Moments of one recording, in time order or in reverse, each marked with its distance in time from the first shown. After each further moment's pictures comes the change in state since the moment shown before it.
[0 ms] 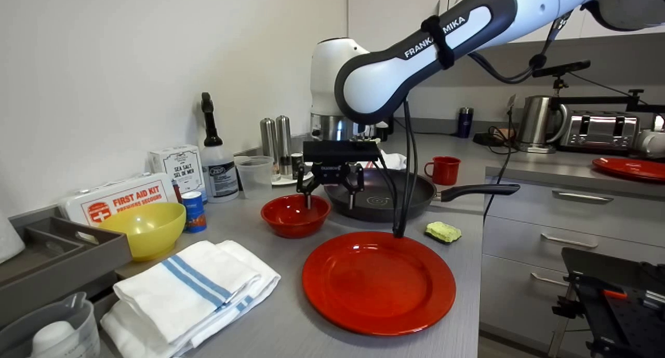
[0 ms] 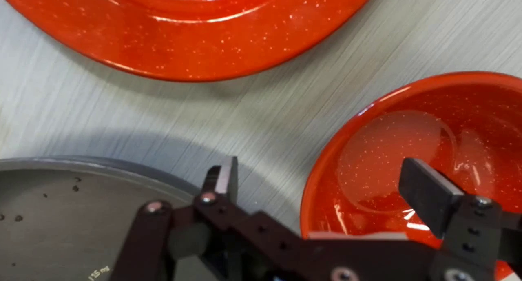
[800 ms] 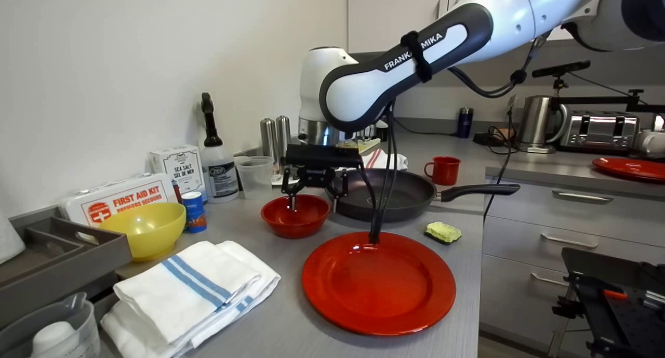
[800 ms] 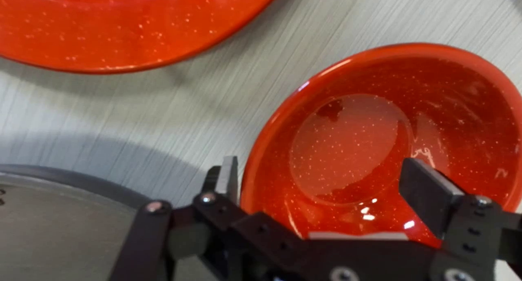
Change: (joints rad) arm -0.001 0.104 -0.005 0.137 0.041 0.018 0.014
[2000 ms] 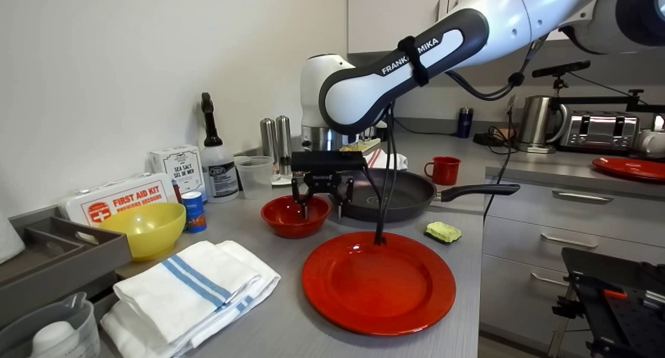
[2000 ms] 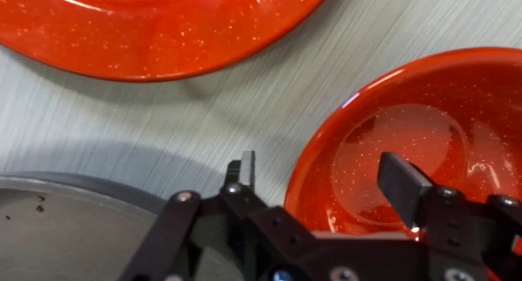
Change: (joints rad) arm -0.001 0.017 -0.012 0.012 0.008 -0.084 0.001
